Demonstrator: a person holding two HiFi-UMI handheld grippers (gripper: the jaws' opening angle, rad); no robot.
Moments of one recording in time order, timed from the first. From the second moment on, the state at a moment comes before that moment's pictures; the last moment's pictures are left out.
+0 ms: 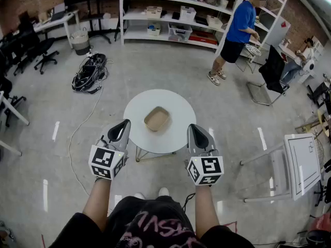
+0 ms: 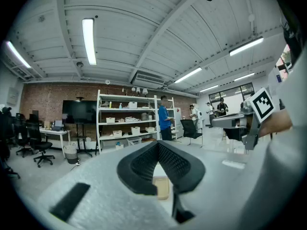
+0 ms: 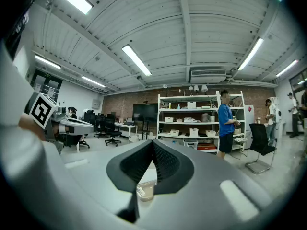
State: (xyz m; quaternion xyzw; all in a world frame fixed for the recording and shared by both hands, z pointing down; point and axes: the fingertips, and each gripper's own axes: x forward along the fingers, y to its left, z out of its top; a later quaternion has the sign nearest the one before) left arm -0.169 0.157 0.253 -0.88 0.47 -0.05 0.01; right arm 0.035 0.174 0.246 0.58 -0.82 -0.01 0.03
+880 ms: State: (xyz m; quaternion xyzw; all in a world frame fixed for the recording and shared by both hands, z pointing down) left arm -0.185 0.168 0.274 -0.89 0.46 -0.06 0.00; right arm 0.015 0.190 0.259 0.59 -0.81 0.00 0.03
